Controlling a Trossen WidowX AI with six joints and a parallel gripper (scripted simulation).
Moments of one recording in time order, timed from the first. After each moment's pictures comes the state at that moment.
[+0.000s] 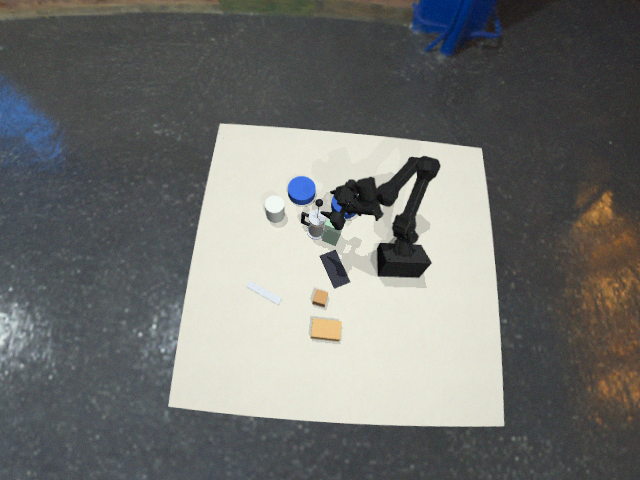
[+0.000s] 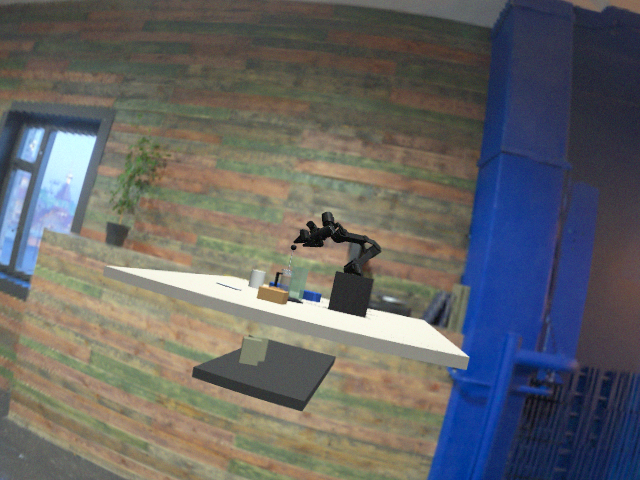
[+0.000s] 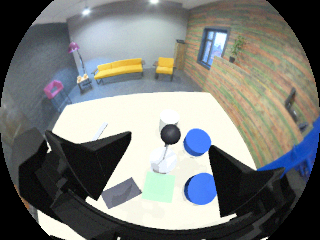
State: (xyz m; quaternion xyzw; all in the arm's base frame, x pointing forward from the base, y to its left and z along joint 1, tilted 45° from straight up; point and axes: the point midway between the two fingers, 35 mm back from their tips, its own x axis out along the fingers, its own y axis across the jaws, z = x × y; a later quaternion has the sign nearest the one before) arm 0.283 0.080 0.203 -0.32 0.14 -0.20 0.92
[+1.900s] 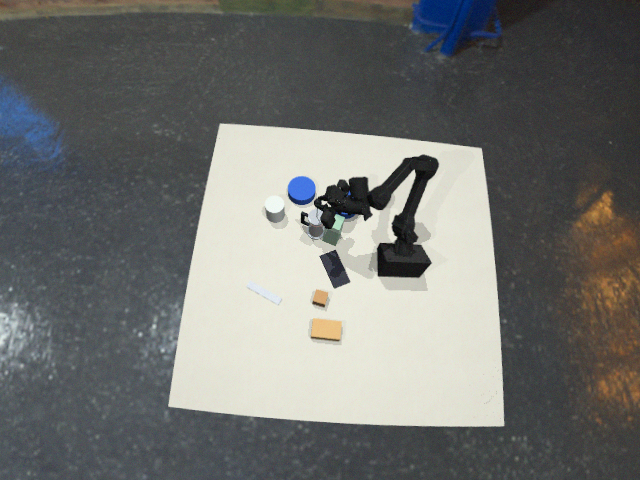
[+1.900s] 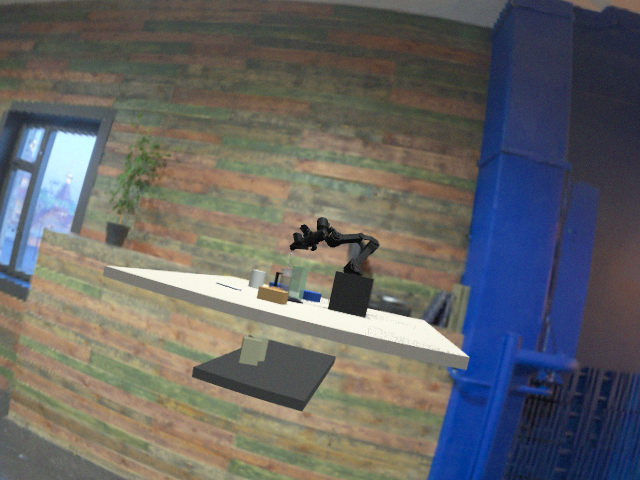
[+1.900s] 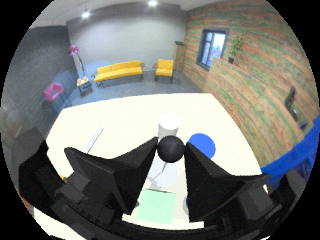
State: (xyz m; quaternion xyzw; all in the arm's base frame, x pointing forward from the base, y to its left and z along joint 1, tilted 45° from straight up) arm 0.319 0.059 0.196 -0.31 0.13 -0.20 0.92
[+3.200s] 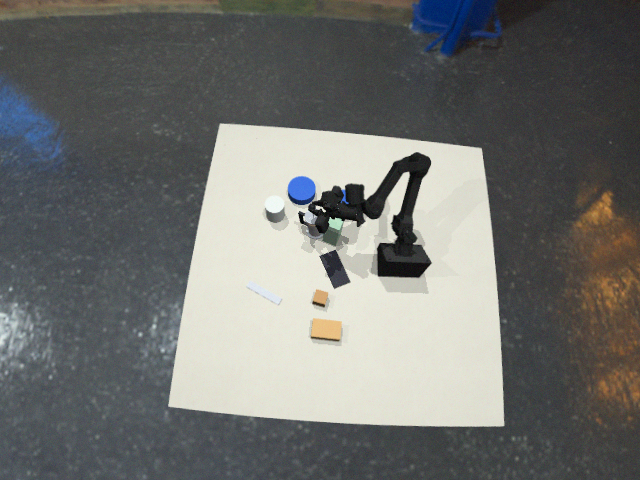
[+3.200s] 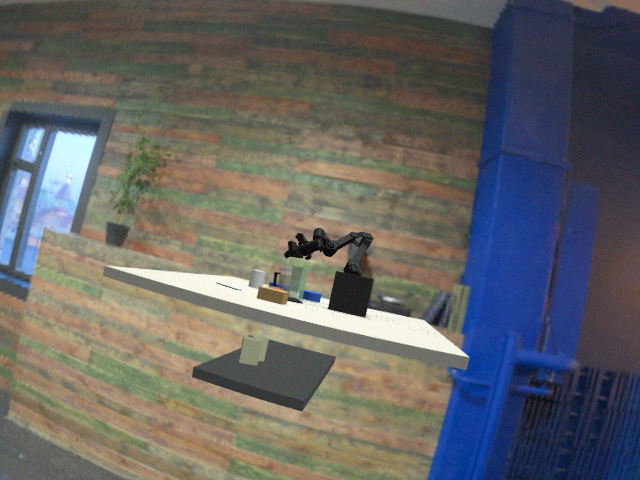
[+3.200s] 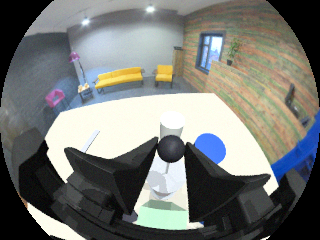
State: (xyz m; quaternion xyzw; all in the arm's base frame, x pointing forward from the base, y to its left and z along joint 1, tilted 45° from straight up) arm 0.342 0.027 0.163 -0.30 0.11 -0.18 0.93
